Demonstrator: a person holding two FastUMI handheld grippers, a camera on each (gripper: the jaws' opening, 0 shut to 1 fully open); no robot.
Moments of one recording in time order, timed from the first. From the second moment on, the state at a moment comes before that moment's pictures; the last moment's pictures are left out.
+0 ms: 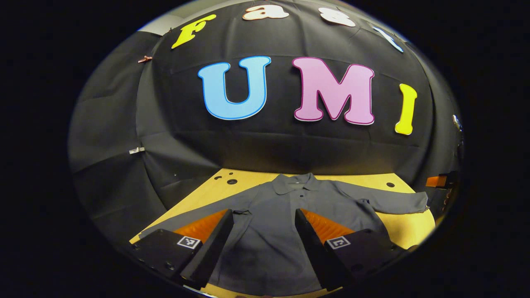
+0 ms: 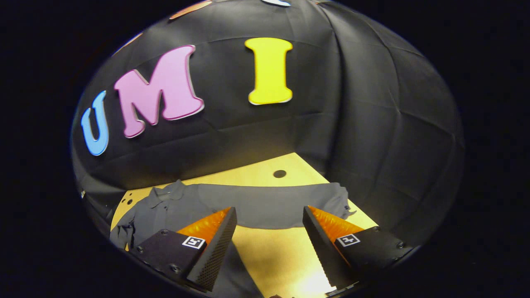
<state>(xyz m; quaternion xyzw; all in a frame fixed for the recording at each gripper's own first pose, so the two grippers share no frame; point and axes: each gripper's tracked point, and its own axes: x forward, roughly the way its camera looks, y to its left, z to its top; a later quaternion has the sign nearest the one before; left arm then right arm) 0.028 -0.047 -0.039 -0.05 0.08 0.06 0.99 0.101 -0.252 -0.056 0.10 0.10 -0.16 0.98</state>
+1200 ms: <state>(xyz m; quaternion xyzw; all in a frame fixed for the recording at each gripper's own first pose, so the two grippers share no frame) -0.040 -0.002 -0.086 -0.06 0.20 0.11 0.97 0.180 -0.456 -0.192 0.19 0.21 -0.32 0.90</state>
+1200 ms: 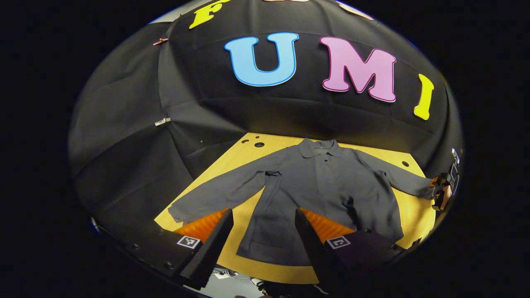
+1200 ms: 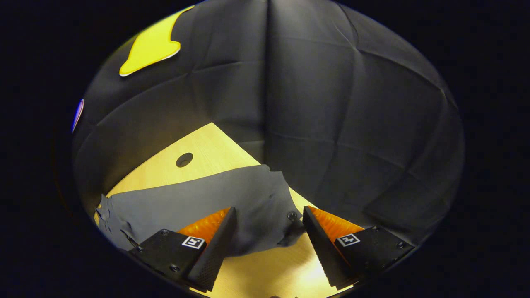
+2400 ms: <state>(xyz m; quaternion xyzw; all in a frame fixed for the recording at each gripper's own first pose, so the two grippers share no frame) -0.021 -0.052 -0.080 -0.08 0.20 0.09 0.97 0.200 -0.427 -0.192 0.12 0.25 -0.26 0.93</state>
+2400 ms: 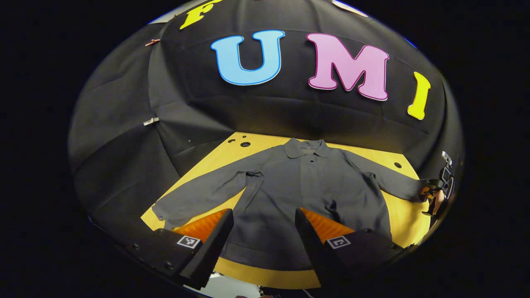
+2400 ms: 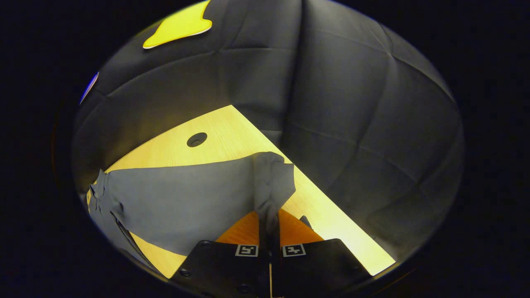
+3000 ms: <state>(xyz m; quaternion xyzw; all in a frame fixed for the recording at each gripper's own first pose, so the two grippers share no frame) -0.043 -0.014 -0.086 -0.09 0.18 0.11 0.97 0.188 -0.340 -0.010 0.02 0.16 -0.16 0.98</state>
